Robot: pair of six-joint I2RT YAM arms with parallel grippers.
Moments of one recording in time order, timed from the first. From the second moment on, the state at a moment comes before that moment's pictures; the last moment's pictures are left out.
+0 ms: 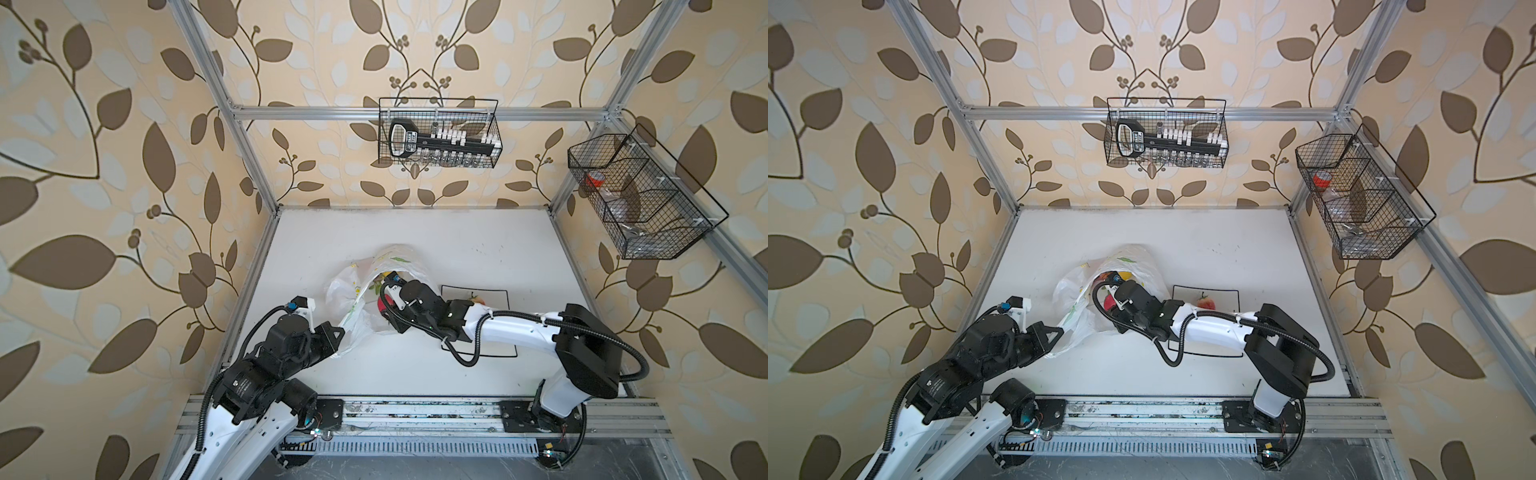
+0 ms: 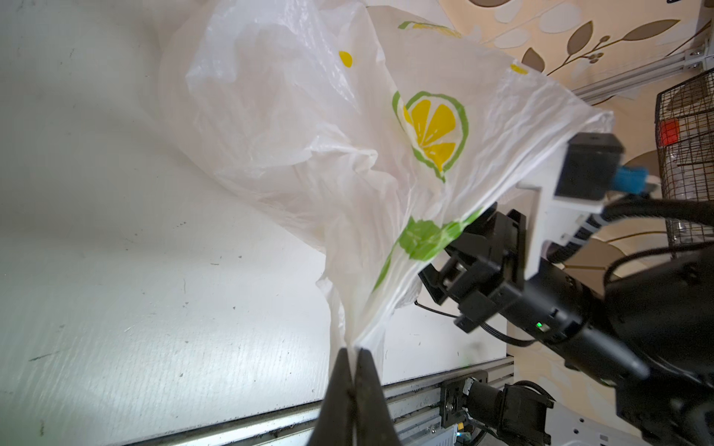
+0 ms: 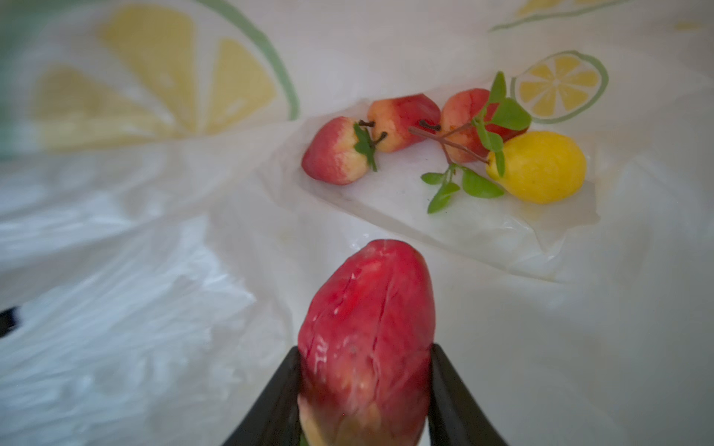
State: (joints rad) left arm -0.49 0.38 0.68 -0.96 0.12 -0.97; right arm 1.01 1.64 1.03 -0.06 0.10 0.26
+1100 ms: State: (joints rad) left arm -0.49 0.35 0.68 -0.95 0.10 -0.98; right arm 0.80 0.82 0.63 -0.43 0.23 0.59
